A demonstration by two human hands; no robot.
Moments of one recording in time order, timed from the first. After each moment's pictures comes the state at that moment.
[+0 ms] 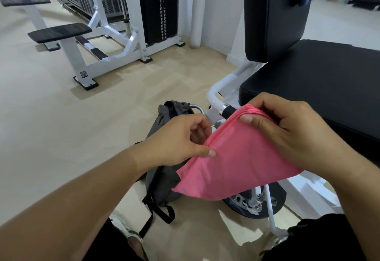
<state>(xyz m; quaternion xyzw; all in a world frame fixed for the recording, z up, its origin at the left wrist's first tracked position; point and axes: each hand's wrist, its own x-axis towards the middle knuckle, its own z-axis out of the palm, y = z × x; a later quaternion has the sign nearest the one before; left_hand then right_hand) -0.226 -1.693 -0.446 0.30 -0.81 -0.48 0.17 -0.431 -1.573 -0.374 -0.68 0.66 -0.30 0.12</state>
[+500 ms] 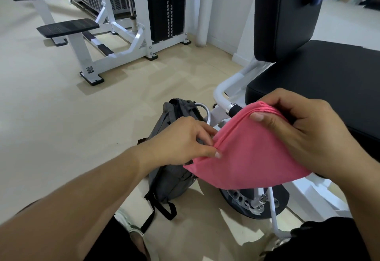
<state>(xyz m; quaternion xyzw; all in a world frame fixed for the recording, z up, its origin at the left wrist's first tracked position) -0.224 -1.693 -0.450 0.29 -0.85 -0.42 0.12 -0.424 -1.569 -0.369 -0.70 0.62 -0.35 0.09</state>
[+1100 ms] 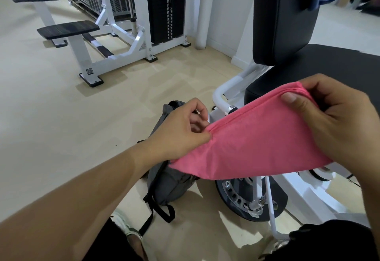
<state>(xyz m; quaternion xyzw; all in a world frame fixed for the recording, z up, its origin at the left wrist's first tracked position) -0.228 -1.695 -0.447 0.33 -0.76 -0.49 0.28 -0.444 -1.565 -0.358 -0.62 0.67 -0.41 0.01</state>
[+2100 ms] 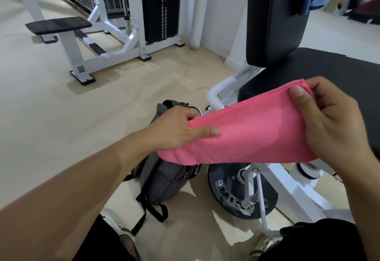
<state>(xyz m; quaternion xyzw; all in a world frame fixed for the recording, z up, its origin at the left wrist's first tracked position) -0.234 -1.709 -0.442 0.34 -0.80 -0.46 0.20 -0.454 -1.564 -0.368 -0.56 0.70 -0.44 0.02</state>
